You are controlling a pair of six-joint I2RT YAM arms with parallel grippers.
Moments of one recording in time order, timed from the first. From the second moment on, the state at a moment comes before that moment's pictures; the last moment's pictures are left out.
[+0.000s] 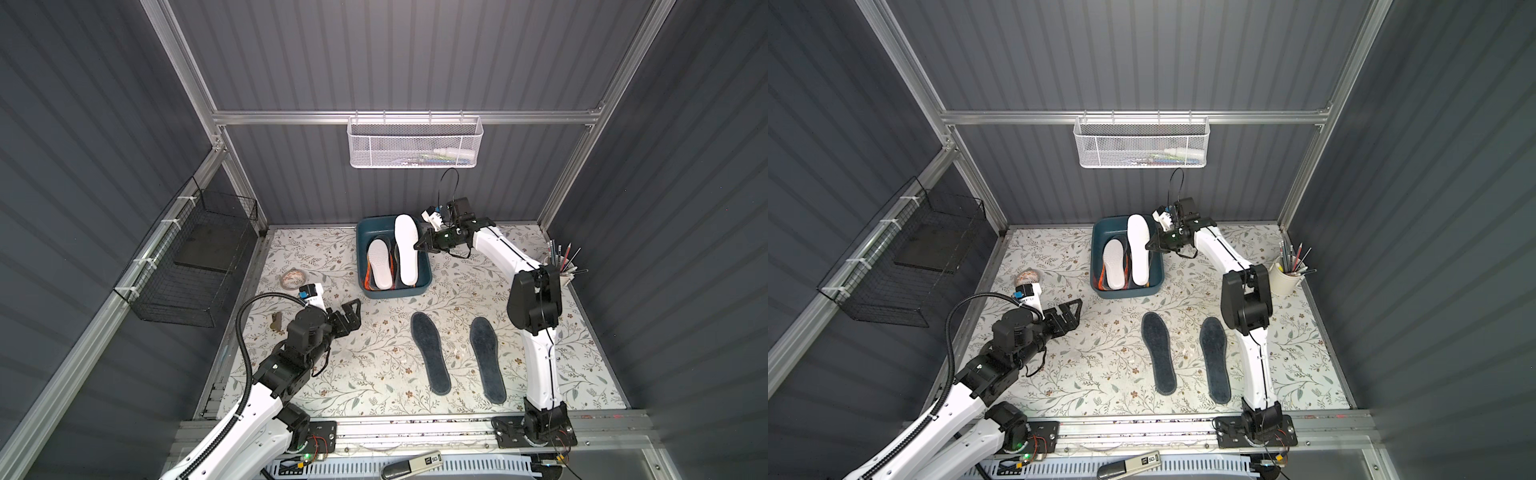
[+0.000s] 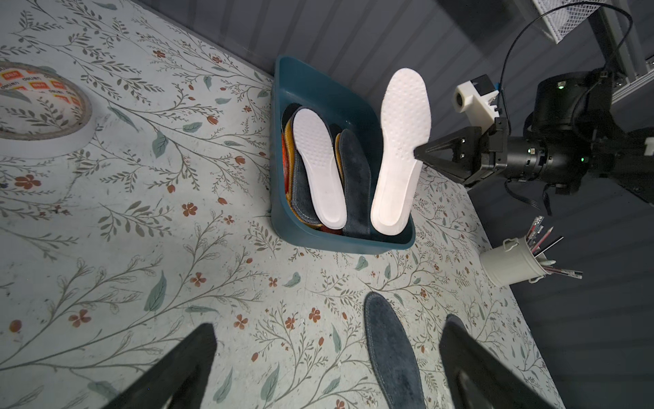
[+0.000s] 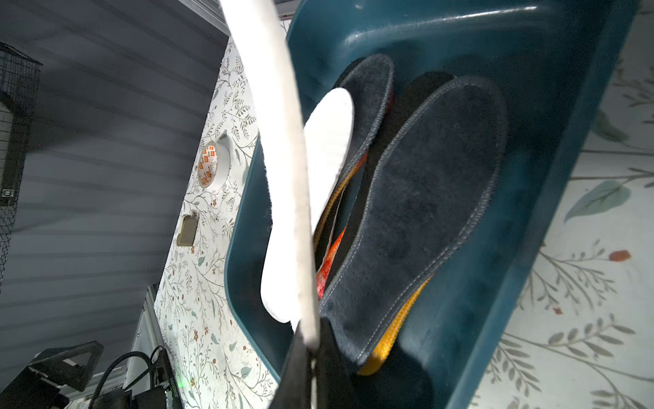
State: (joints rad) left arm -0.56 0.70 0.51 -0.22 -0.14 -0.67; right arm 0.32 2.29 2.07 -0.69 -0.69 0.25
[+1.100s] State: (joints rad) left arm -0.56 0.76 0.51 -0.14 -0.12 -0.68; right arm 0.34 2.10 1.89 -0.65 -0.49 0.20
